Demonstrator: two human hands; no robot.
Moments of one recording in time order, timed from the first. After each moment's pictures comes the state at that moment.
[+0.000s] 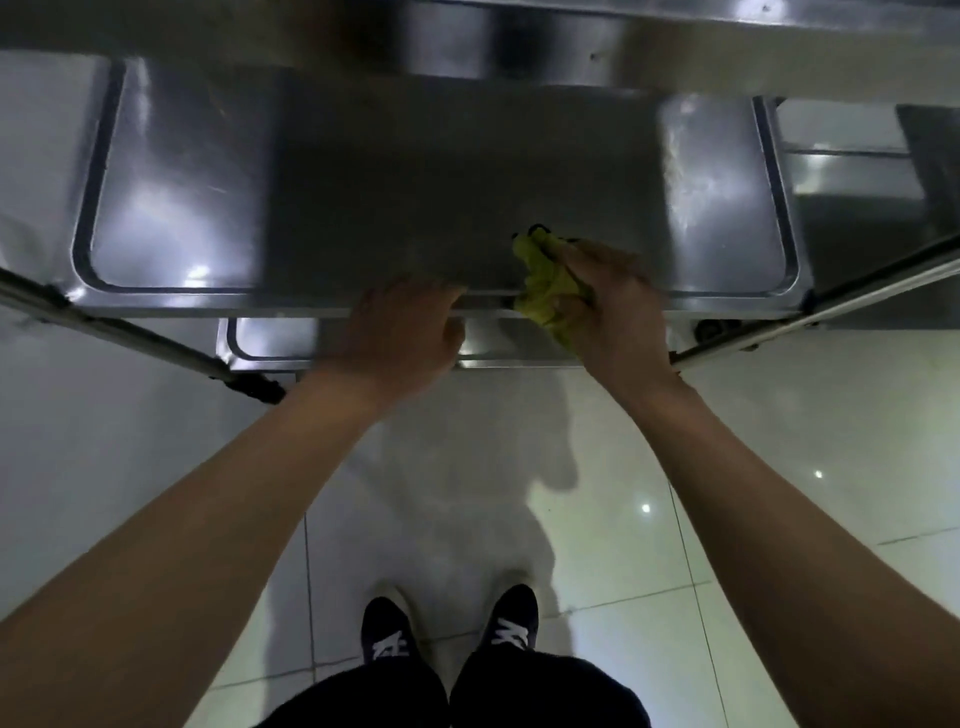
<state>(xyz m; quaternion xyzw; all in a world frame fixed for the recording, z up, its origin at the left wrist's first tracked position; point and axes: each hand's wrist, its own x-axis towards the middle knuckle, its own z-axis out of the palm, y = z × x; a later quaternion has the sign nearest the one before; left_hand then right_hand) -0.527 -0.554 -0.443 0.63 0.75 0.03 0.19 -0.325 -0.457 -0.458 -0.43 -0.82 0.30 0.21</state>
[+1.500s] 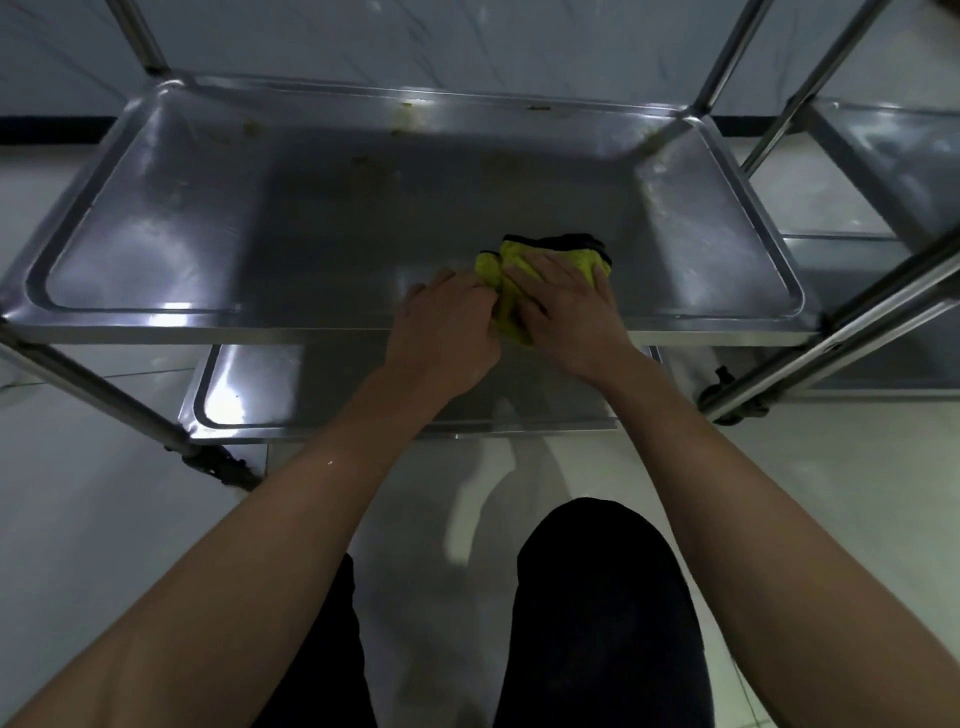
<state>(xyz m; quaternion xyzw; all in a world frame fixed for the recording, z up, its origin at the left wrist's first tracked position) -0.491 -0.516 -0.516 0.66 0.74 0.15 0.02 -0.343 -0.420 -0.539 -0.42 -0.90 0.09 0.09</state>
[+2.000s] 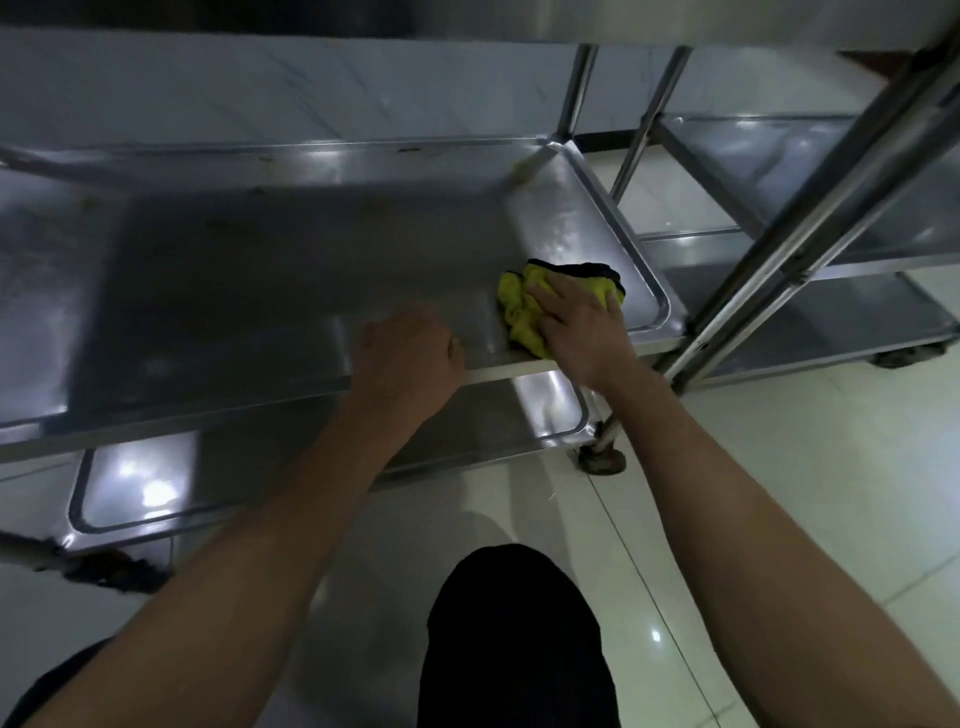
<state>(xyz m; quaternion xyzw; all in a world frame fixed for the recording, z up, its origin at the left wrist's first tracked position) -0.415 -0.455 -0.512 0.67 0.73 0.12 0.00 -0.211 -0.352 -0.533 -0.51 -0.86 0.05 0.01</state>
